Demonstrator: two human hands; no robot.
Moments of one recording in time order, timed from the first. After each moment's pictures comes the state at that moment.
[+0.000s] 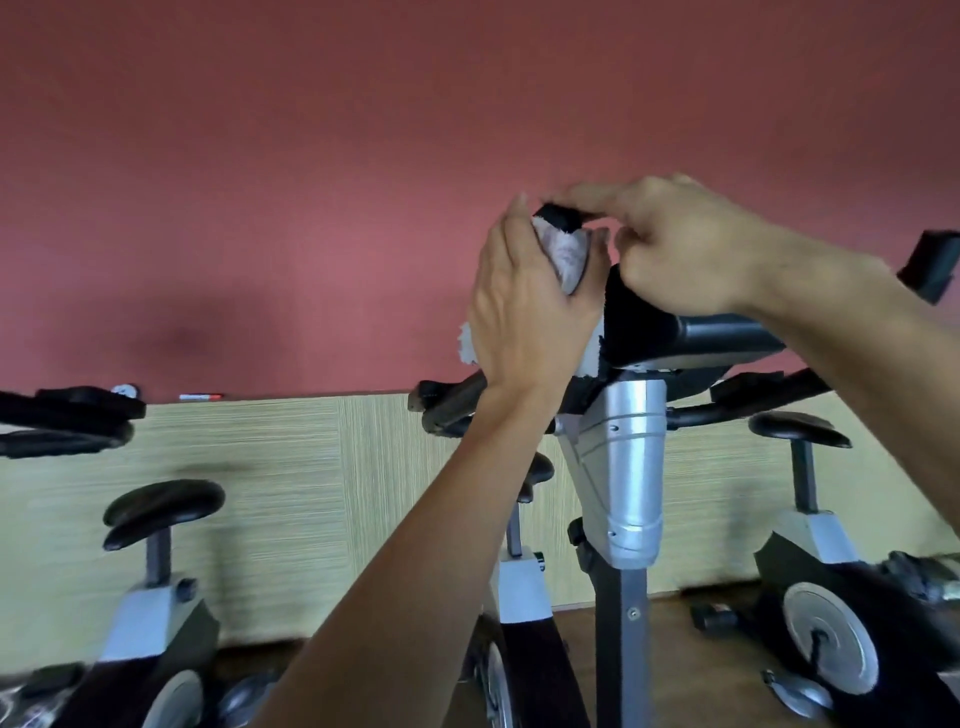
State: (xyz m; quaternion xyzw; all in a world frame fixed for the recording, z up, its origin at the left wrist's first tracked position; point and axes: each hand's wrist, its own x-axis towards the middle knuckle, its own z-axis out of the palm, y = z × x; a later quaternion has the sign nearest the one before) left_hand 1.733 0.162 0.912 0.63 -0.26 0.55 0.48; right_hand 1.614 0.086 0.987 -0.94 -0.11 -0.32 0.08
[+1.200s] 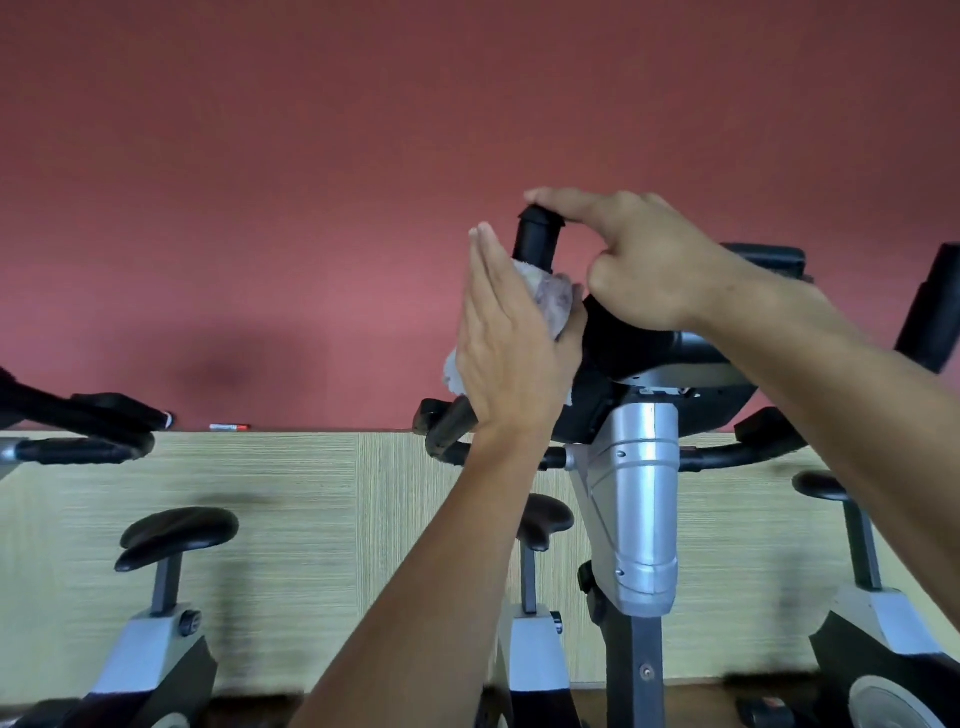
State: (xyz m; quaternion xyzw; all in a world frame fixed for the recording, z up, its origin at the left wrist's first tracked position) left_hand 1.746 0.148 0.871 0.63 -0.16 0.66 0.37; right_hand 1.639 0.068 0.959 -0.91 -0.15 -0.38 0.09
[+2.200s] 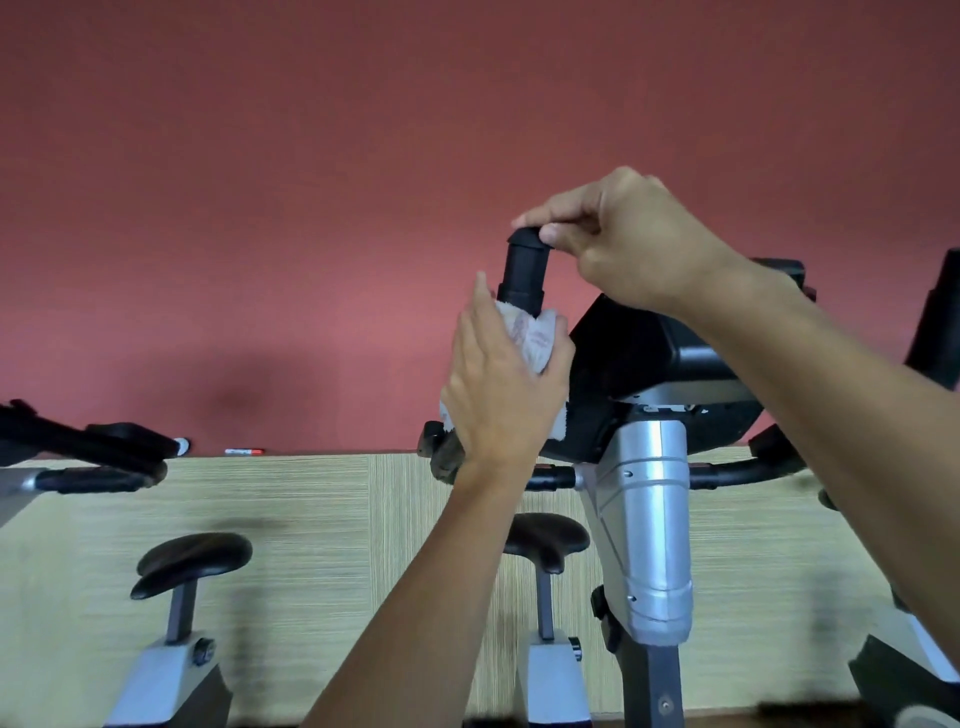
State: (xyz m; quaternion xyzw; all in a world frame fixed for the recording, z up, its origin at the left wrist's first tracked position) left_hand 1.741 0.150 0.864 0.63 -0.13 0.64 0.41; right_hand 1.667 0.053 0.980 -0.84 -0.21 -0.47 0.16
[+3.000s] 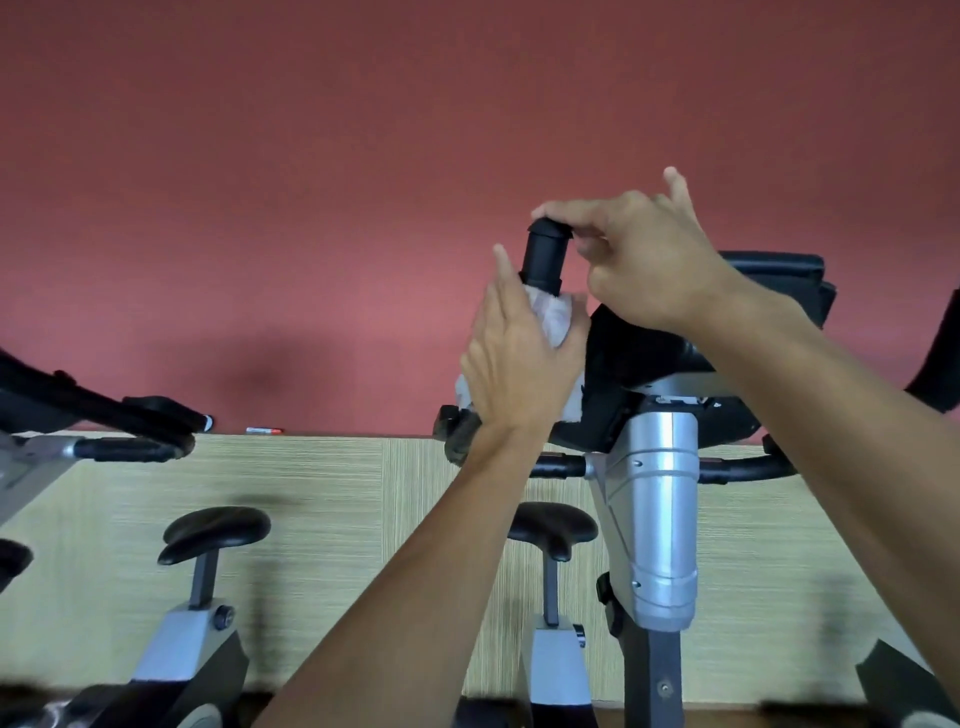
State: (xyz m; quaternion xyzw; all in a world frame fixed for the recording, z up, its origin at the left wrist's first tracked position) left_hand 1.747 0.153 0.874 0.64 -0.15 0.64 0.40; right_hand 1.652 0.065 0.965 -0.87 -0.17 -0.47 0.05
